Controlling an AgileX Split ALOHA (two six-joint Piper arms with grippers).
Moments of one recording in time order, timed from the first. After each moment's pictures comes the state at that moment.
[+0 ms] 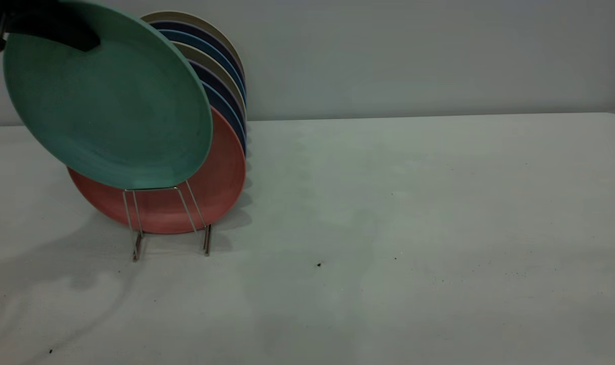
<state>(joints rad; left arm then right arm) 0.05 1.76 -1.27 -0.73 0.66 2.05 -0.06 0.27 -0.60 0.21 1.24 -0.21</state>
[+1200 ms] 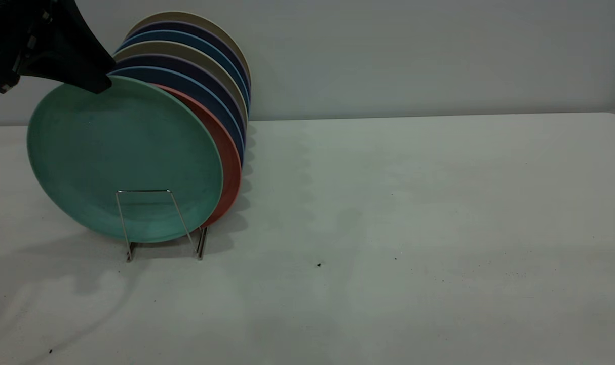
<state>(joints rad) 0.05 1.83 -1.27 -0.73 0.71 2.03 -0.06 0.27 -0.60 0.16 1.24 -0.21</state>
